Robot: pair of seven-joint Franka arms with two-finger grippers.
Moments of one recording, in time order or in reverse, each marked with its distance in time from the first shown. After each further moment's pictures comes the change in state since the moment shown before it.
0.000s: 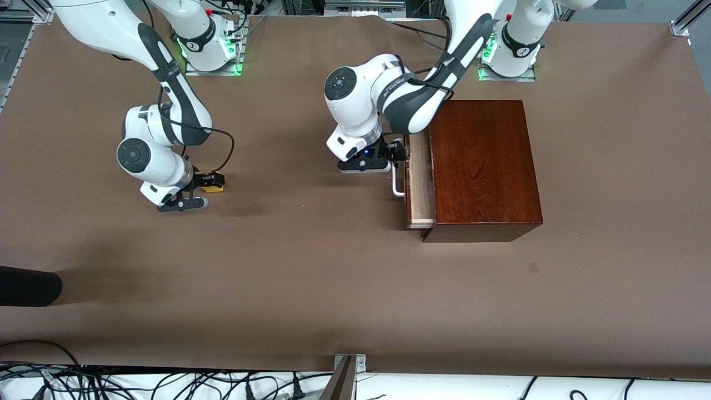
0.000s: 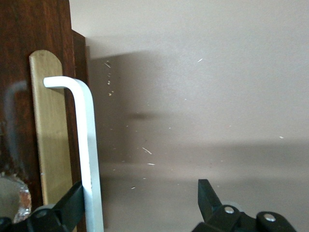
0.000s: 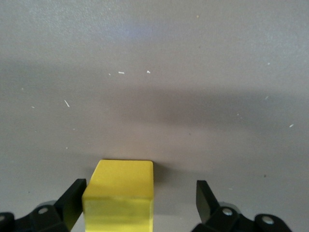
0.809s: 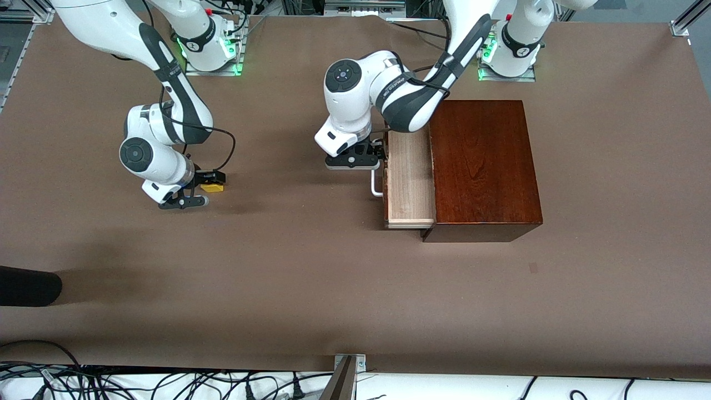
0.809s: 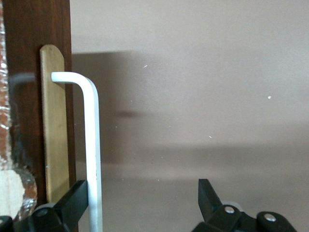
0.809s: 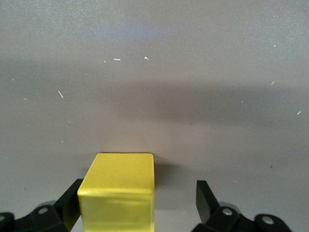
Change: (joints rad) left arm -0.019 0.002 -0.001 0.023 -0.111 0.136 -0.008; right arm 0.000 -0.001 0.002 -0.016 0.000 0.001 0.022
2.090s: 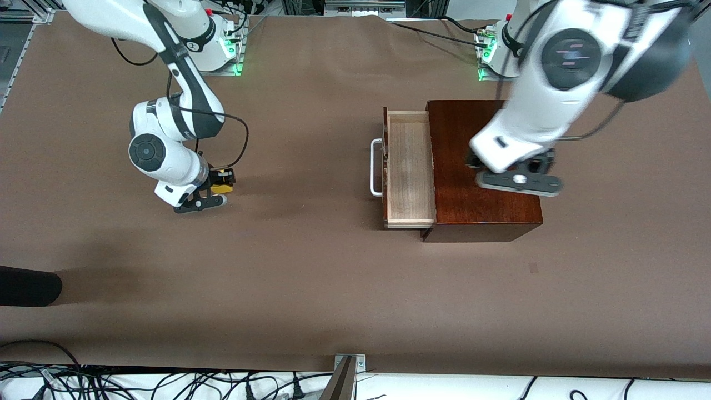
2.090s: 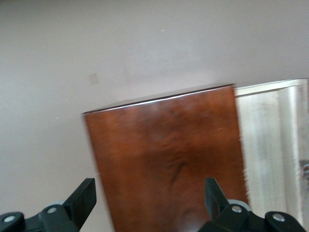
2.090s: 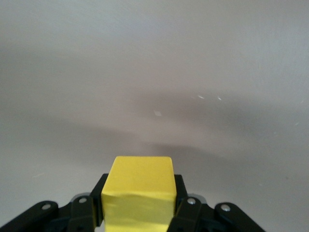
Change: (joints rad) left arm 0.525 -0.336 0.014 0.136 -0.073 -0.543 0.767; right arm 0.015 -0.059 0.131 0.249 0.000 -0.317 -0.005
